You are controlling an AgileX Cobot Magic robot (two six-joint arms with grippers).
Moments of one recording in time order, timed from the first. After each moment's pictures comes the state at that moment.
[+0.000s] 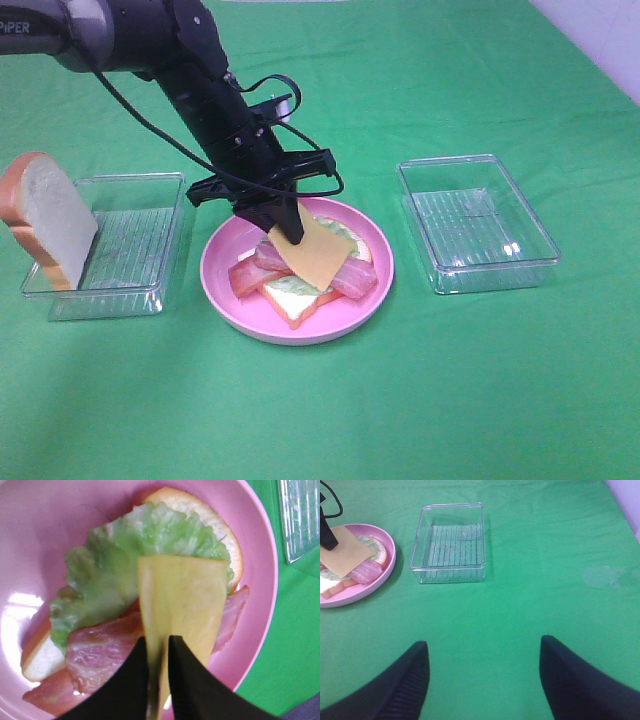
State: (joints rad) left arm -0.45 2.33 -1.85 -0.52 1.08 0.00; right arm 0.03 -0.01 -0.52 0.03 1.09 -0.05
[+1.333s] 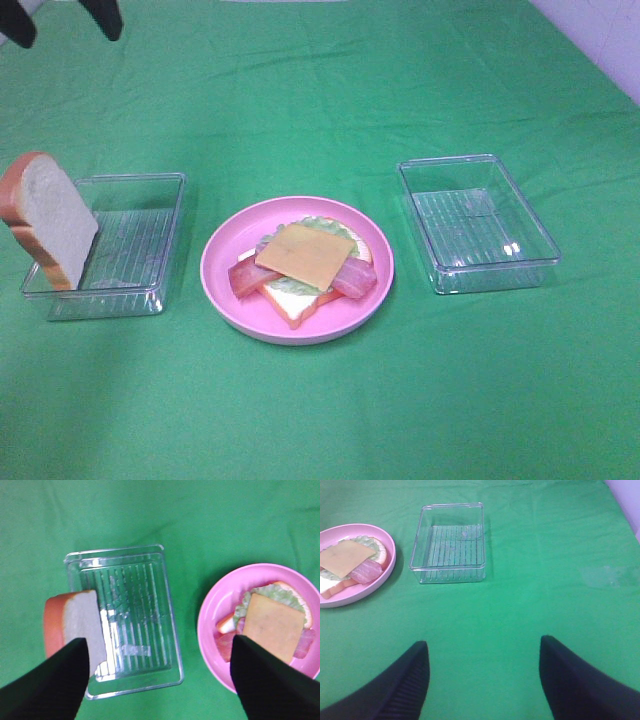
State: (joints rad) left arm -0.24 1.79 -1.80 -0.05 1.21 -0.22; right arm 0.03 -0.01 -0.52 0.03 1.09 -0.05
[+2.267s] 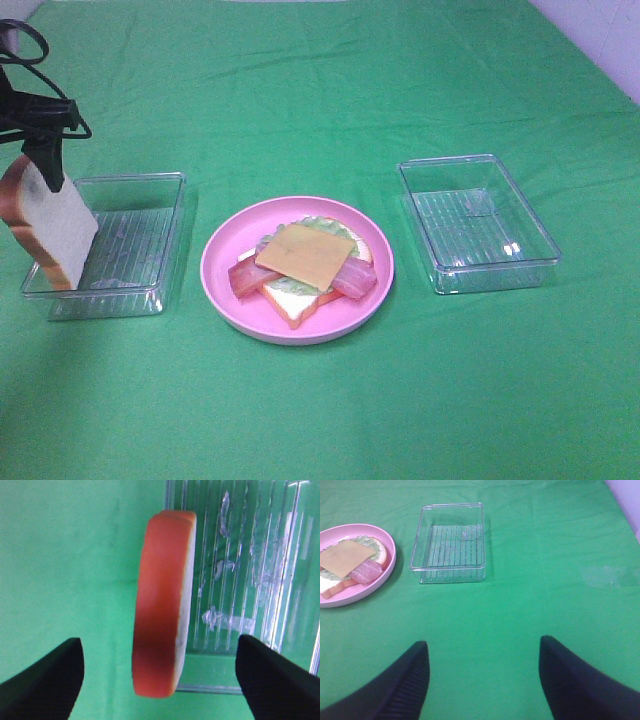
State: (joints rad) left arm -0.11 1.91 -1.48 0.02 1.06 -0.25; right arm 0.03 -0.01 -0.52 0.03 1.09 -0.05
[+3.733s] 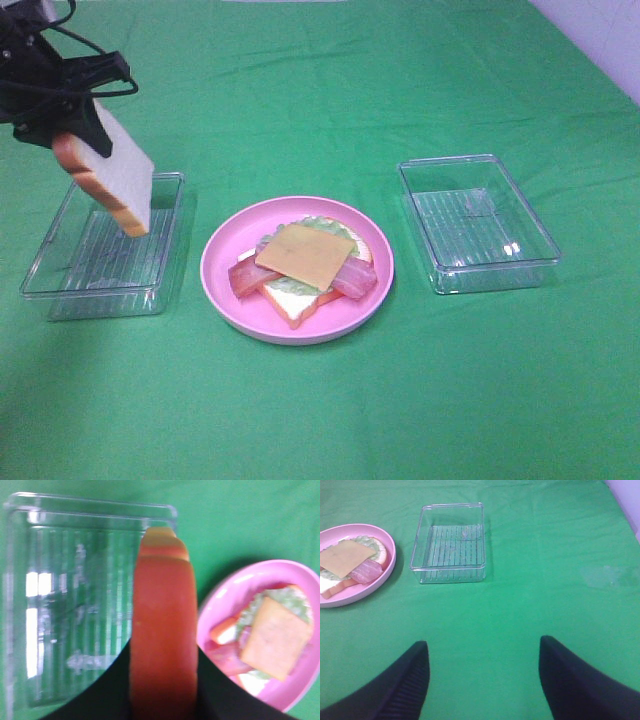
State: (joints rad) left arm -0.11 1.89 -1.48 -0.45 0.89 -0.04; right arm 0.03 -0.01 -0.52 0.03 1.09 -0.05
